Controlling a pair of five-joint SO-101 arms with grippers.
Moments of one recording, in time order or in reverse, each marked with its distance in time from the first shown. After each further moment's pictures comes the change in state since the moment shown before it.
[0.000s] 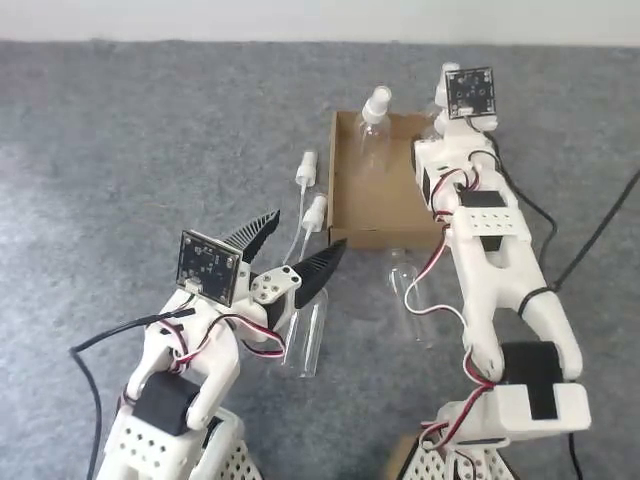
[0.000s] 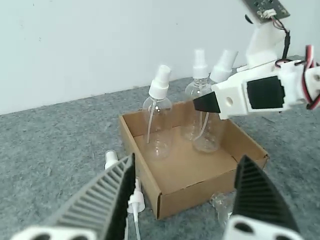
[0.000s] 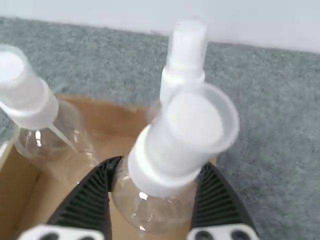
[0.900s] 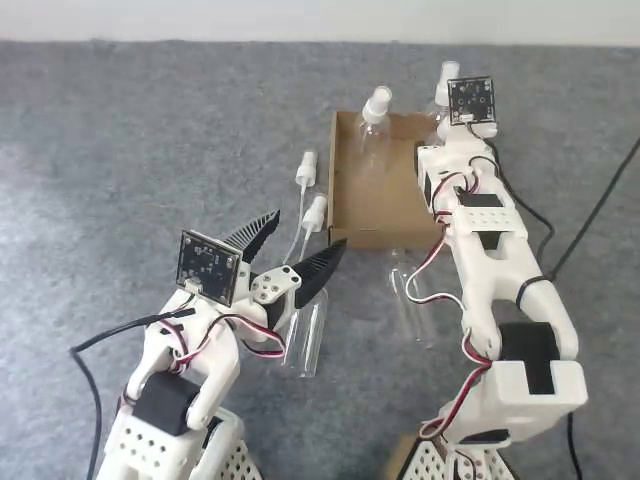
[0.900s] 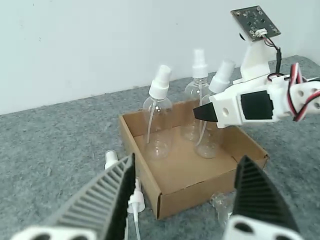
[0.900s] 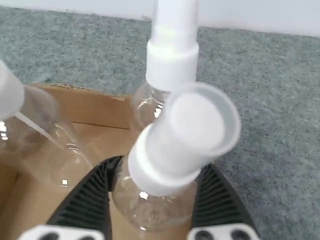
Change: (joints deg) left arm 0.0 0.0 0.0 0.0 -0.1; right arm 1.0 4.8 -0.2 -3.8 -0.1
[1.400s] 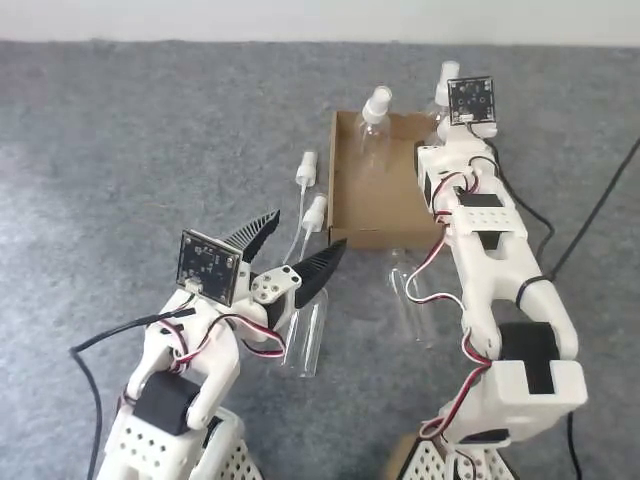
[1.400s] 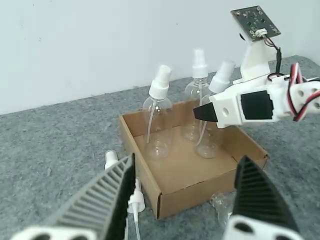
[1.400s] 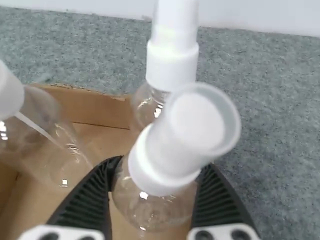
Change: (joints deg) left arm 0.0 0.0 0.0 0.0 0.0; right arm 0.0 0.0 0.0 0.0 0.0
